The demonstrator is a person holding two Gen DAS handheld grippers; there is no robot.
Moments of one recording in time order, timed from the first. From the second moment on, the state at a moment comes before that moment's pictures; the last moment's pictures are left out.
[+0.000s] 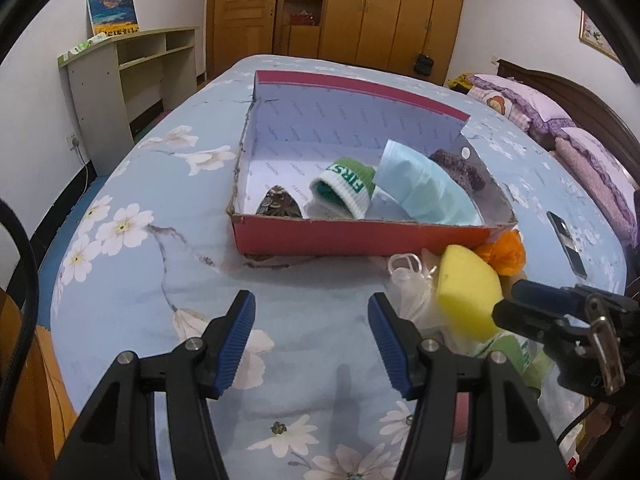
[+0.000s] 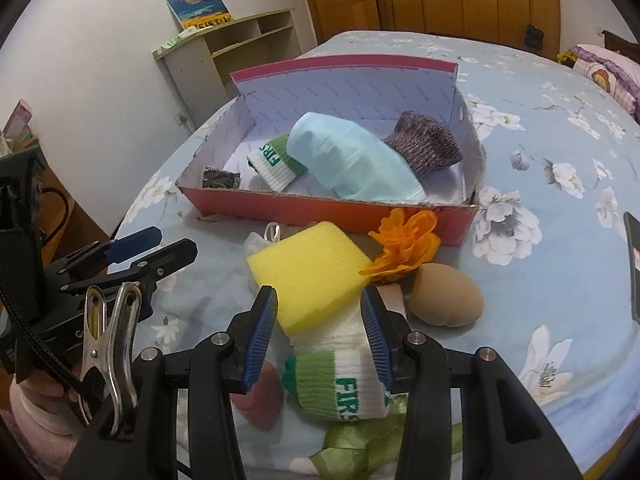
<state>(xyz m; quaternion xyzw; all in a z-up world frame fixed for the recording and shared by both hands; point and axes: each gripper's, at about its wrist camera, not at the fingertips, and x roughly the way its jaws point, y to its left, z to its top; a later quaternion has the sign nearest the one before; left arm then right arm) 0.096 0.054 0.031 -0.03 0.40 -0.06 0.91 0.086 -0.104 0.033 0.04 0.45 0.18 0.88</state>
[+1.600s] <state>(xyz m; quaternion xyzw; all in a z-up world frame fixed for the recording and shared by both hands) 0.114 0.000 0.011 -0.02 0.43 -0.10 0.90 0.059 -0.159 0.056 0.11 0.35 0.18 0.91</state>
